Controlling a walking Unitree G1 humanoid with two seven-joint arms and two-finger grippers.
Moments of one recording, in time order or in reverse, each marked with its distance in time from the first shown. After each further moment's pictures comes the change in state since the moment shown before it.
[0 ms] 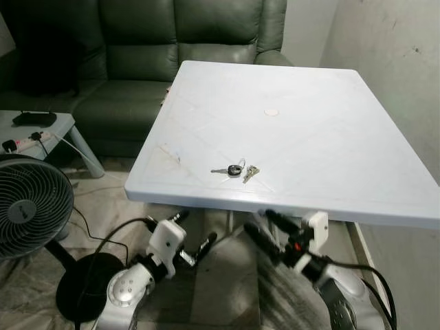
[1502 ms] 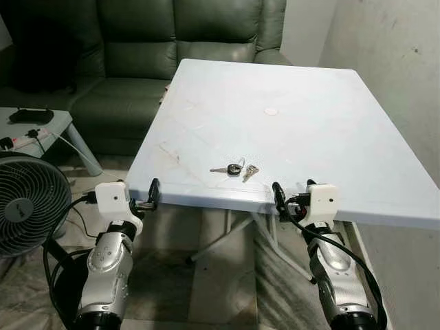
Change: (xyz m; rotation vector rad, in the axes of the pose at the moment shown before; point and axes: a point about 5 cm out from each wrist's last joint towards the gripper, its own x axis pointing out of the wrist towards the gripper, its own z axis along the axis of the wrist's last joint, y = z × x) left arm -0.002 0.069 0.014 -0.218 -0.014 0.623; right arm 0.012 -0.033 0.015 -0.361 -0.002 -0.580
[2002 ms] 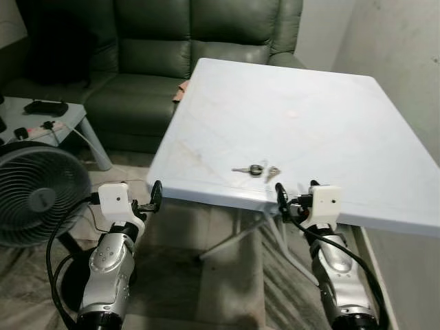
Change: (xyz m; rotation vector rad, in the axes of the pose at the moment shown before) left arm -0.001 0.006 -0.003 0.007 0.021 0.013; right arm 0.001 0.015 -0.001 0.010 -0.005 0.040
